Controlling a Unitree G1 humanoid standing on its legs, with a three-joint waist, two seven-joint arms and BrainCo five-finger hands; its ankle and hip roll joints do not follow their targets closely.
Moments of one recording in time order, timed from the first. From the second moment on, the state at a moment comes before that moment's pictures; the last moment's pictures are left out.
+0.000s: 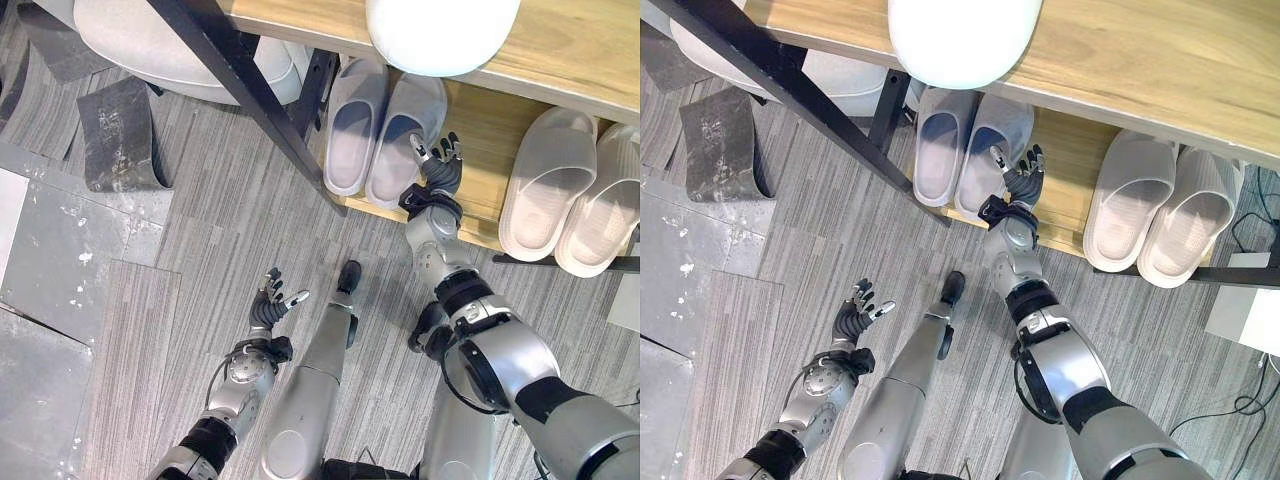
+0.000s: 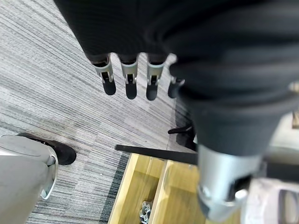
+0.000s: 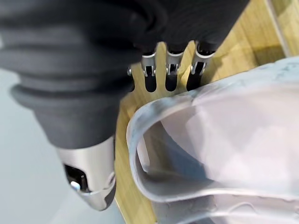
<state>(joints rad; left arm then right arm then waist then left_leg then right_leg) -0.17 0.32 -0.43 0.47 -0.56 -0.29 0.32 -1.01 -0.10 0.17 0.90 0.77 -0.34 -0.51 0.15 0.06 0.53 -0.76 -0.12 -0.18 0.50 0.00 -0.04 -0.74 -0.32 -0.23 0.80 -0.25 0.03</state>
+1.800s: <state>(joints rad) 0.08 0.29 -0.36 0.37 -0.36 -0.16 0.08 0.18 -0.36 0.16 0.43 0.11 -0.13 -0.14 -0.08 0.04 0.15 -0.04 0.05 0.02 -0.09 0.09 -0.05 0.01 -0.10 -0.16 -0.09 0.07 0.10</state>
